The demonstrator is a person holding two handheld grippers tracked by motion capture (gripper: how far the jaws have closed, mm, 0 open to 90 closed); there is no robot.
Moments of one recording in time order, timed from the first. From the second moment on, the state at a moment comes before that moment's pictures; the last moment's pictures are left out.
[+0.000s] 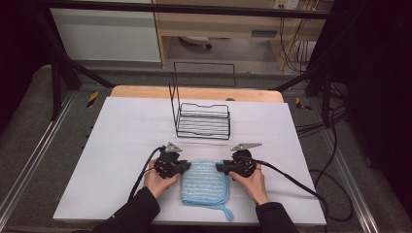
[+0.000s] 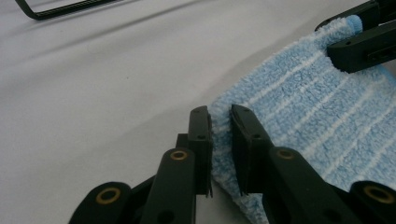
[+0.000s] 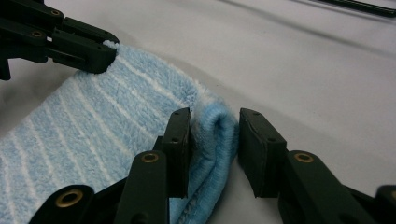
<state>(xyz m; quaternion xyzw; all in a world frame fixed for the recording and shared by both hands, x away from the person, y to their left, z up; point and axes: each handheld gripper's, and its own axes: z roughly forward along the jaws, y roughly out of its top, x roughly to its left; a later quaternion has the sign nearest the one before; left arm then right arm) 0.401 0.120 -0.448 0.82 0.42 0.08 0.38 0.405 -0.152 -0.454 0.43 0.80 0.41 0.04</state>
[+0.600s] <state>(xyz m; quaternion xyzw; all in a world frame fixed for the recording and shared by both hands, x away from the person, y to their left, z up) 0.404 0.126 -0.446 0.82 0.42 0.05 0.39 0.407 -0.155 -0.453 0.46 0.79 0.42 0.00</state>
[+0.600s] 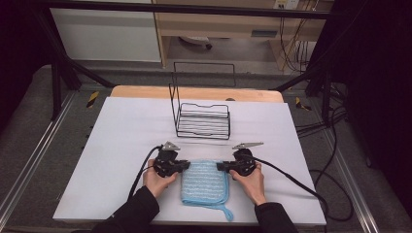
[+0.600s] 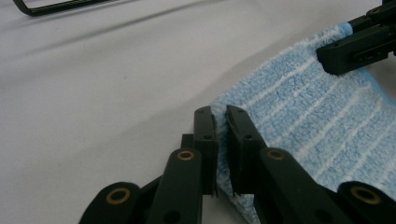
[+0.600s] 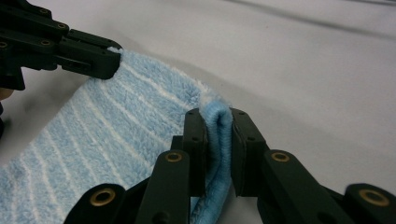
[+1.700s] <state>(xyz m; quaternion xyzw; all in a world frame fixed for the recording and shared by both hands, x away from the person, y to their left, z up) 0.381 0.139 -0.405 0.79 0.38 0.09 0.47 0.386 -0.166 -0.415 0.42 0.76 0.50 0.03</state>
